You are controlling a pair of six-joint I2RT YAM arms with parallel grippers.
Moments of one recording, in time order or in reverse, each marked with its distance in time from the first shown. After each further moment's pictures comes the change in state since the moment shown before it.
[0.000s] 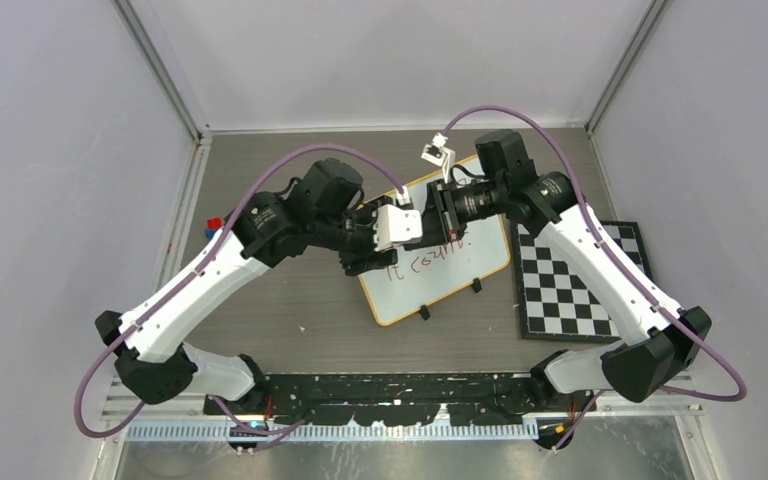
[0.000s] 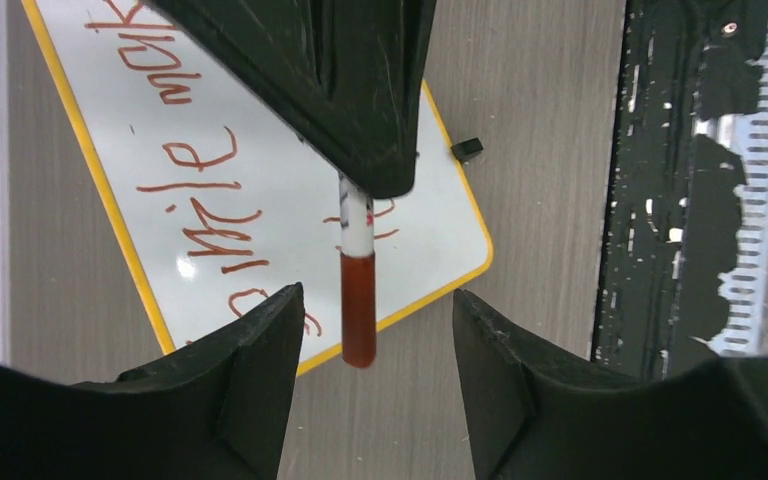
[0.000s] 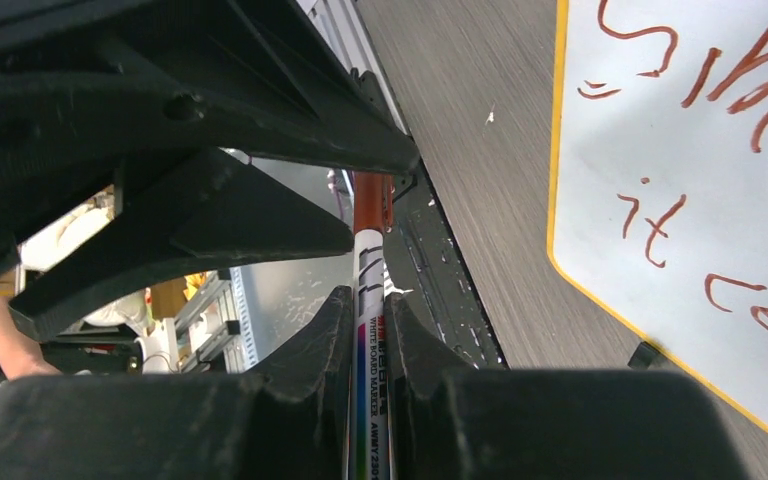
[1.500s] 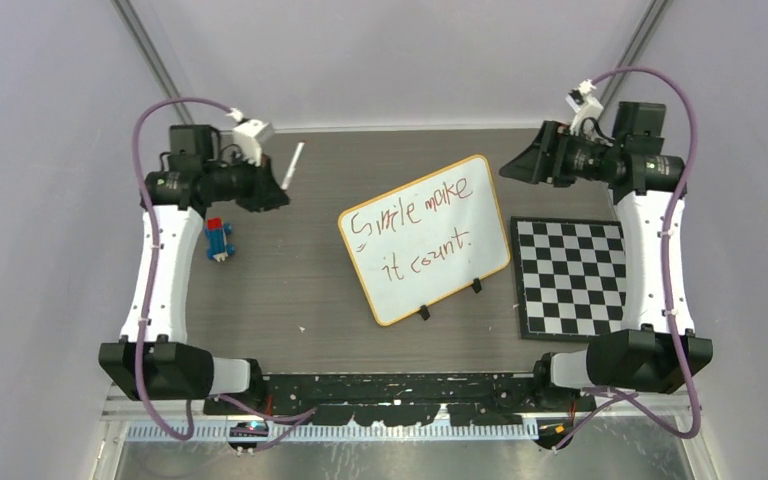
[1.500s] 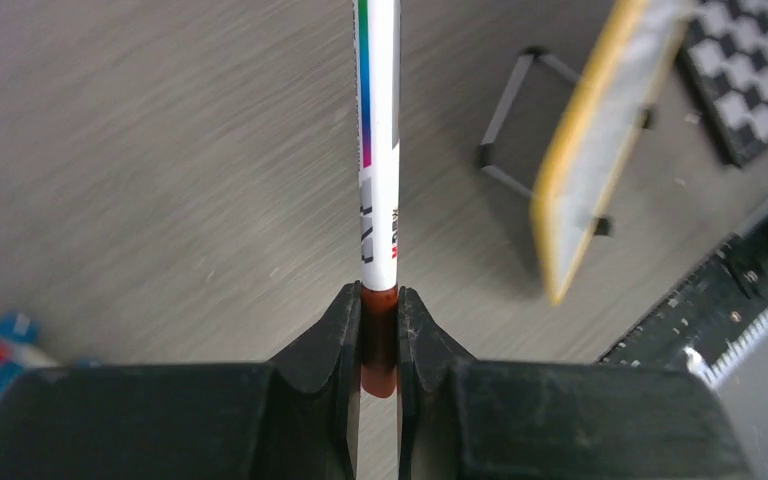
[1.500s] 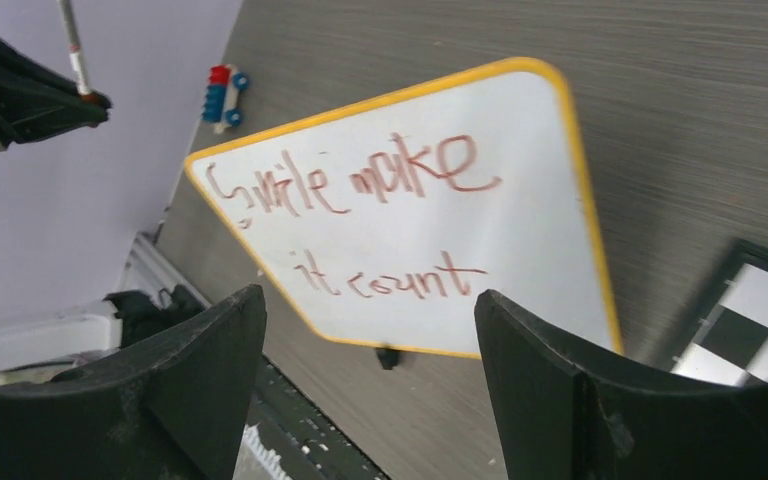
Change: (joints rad) left arm 0.824 -0.012 -0.114 0.091 0.352 -0.338; right arm -0.639 0.006 0.137 -0.098 0.053 -0.137
